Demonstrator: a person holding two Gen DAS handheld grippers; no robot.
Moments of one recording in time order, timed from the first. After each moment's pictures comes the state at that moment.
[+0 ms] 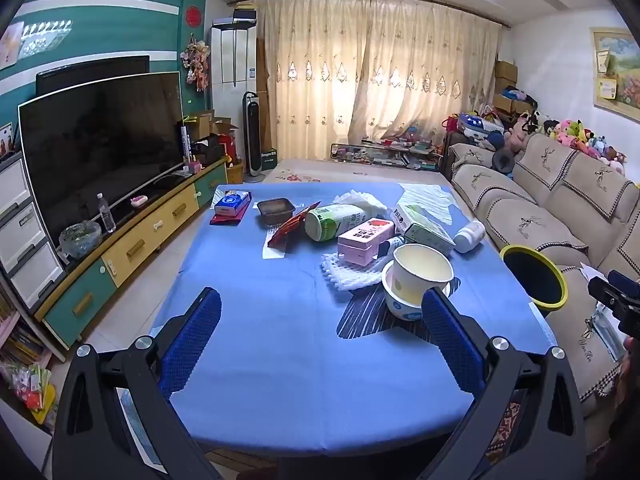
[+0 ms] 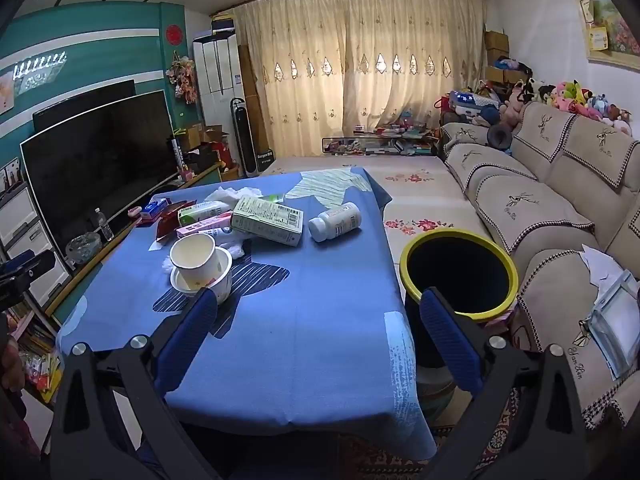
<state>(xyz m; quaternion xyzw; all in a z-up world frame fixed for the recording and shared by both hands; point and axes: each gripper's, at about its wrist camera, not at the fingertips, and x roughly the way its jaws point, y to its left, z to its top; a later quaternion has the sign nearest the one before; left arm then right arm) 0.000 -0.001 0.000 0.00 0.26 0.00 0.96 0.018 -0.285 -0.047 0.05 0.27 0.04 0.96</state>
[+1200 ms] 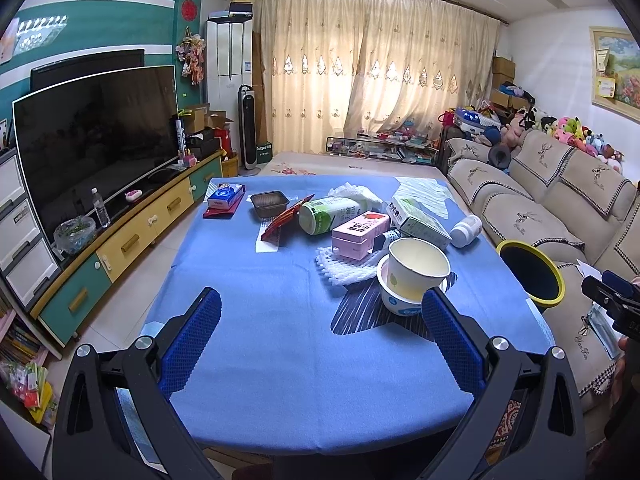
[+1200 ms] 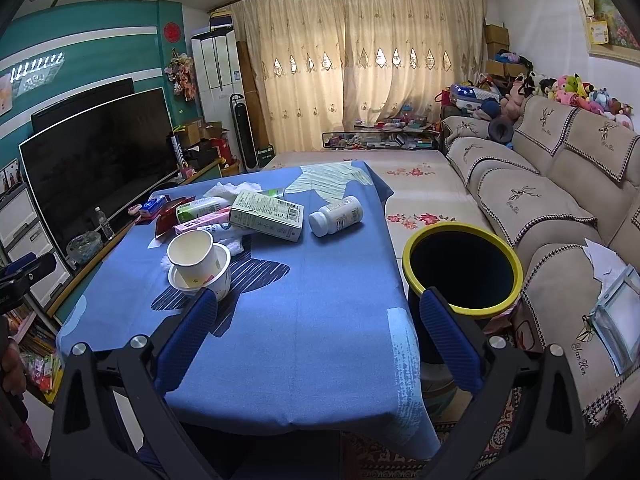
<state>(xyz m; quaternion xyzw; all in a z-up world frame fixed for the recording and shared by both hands) 0.005 -0.008 -0.009 -0.01 0.28 -0.01 0.96 0.024 -0.285 -0.053 0.05 0.28 0.04 0.96</state>
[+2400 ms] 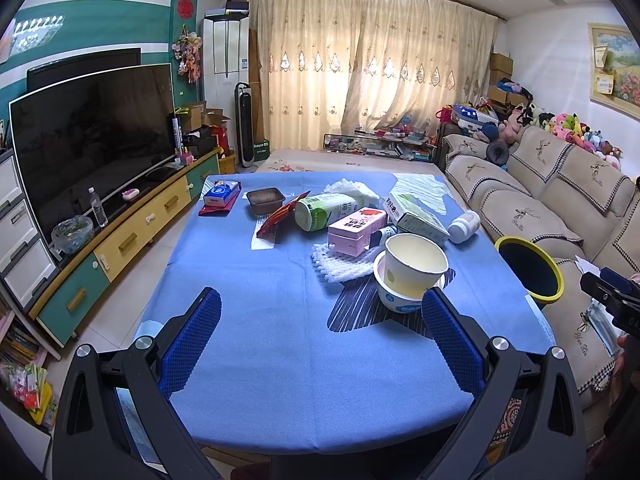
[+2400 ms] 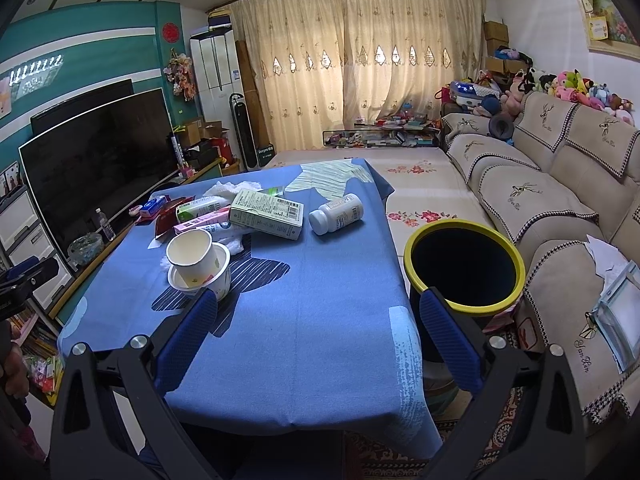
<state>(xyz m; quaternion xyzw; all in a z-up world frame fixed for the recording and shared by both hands) 0.009 -0.012 -0.018 -0.01 0.28 -0.01 0.96 0.025 -0.285 -0.056 0.05 0.29 0.04 0.96</state>
